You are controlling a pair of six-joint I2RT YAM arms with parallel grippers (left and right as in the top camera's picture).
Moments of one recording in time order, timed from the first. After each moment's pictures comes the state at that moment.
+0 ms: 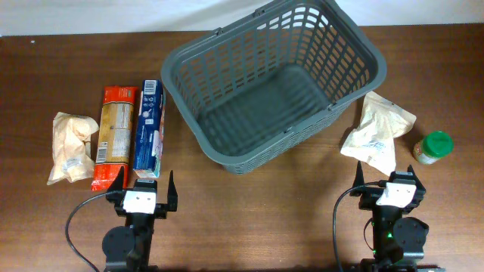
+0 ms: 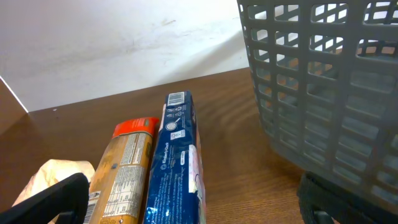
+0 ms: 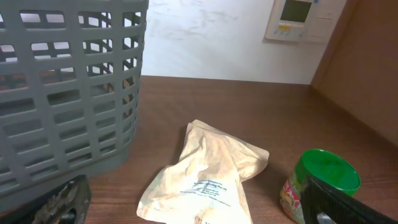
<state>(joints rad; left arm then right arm) 0.01 0.02 0.06 -0.17 0.03 0.18 -0.05 0.01 0.06 -0.17 0.13 -0.10</state>
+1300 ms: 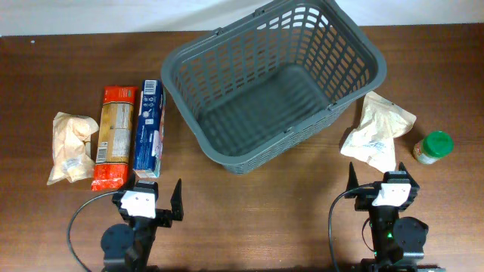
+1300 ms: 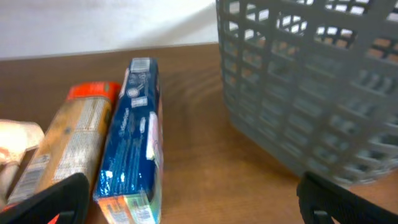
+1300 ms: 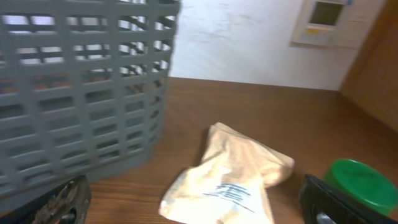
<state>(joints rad) 0.01 0.02 0.14 -0.40 0.14 0.04 -0.05 0.01 0.06 -0.17 0.02 -0.10</state>
